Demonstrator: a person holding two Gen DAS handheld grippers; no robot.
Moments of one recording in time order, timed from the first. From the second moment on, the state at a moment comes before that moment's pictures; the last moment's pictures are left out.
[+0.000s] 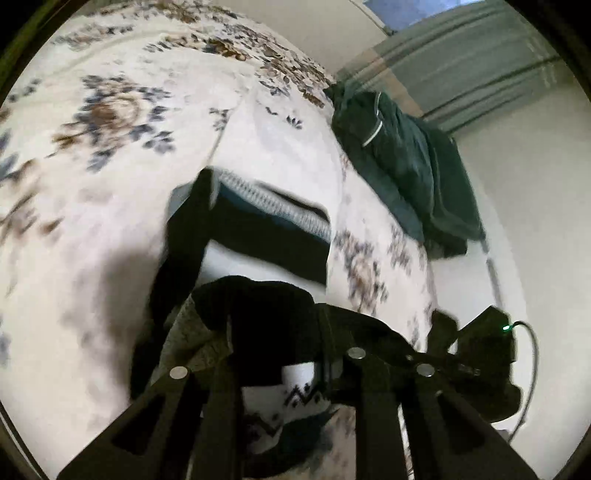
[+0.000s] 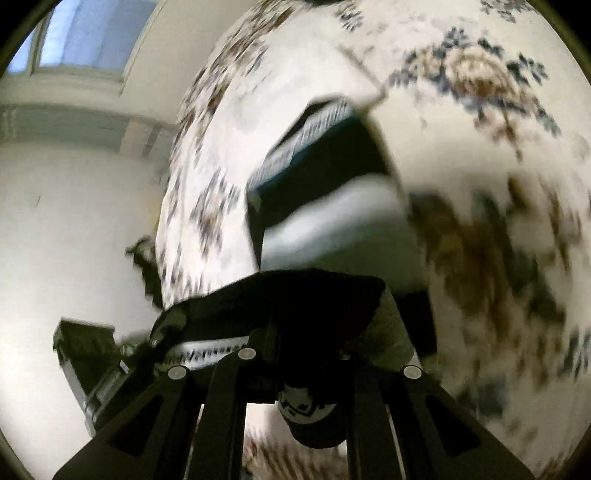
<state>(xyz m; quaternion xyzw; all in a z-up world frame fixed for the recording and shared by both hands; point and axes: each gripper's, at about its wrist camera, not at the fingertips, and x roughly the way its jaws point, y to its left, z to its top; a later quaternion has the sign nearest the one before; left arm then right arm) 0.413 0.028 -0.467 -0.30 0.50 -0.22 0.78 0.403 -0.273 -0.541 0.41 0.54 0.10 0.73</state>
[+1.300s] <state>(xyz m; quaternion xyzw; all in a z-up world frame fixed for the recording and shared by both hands) 0.339 0.012 -0.629 -0.52 0.42 -0.05 0.74 0.603 -0.290 -0.713 0.32 0.66 0.31 0.60</state>
